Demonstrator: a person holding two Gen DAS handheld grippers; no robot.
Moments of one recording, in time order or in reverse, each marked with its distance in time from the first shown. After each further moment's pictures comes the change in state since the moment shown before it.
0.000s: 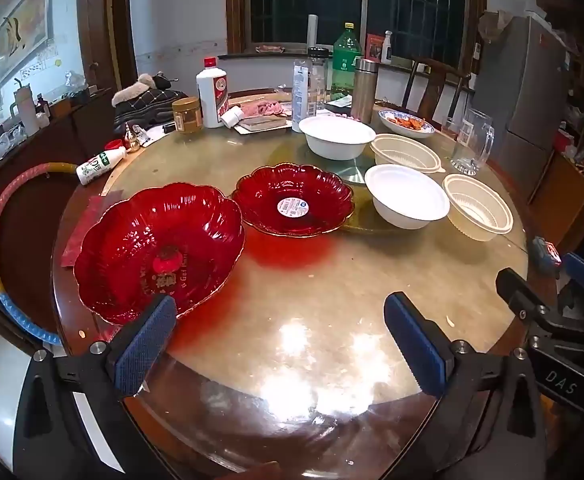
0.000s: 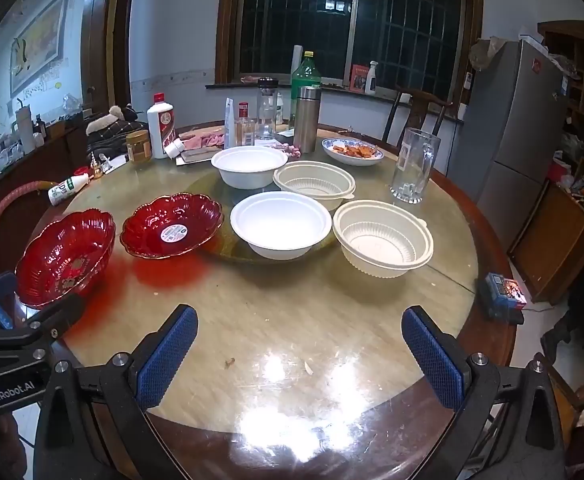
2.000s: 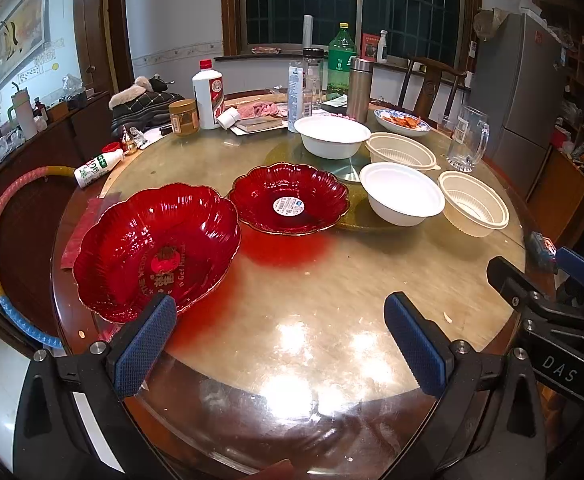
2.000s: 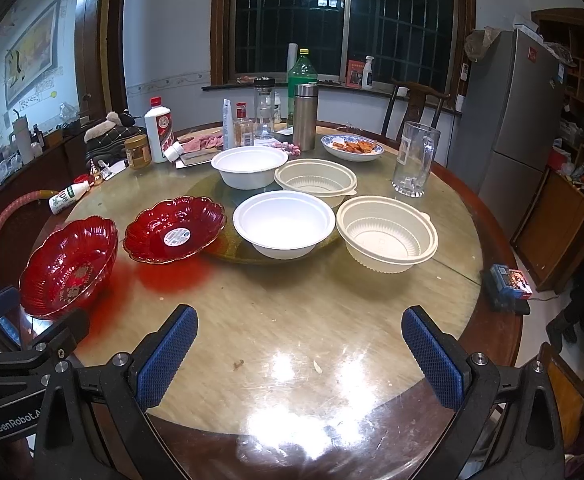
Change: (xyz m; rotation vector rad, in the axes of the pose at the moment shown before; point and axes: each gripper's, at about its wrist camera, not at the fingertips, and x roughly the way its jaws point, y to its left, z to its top) left arm -0.006 -0.004 -0.003 0.008 -0.041 -0.006; right arm 0.003 0.003 -0.001 0.040 0.007 0.010
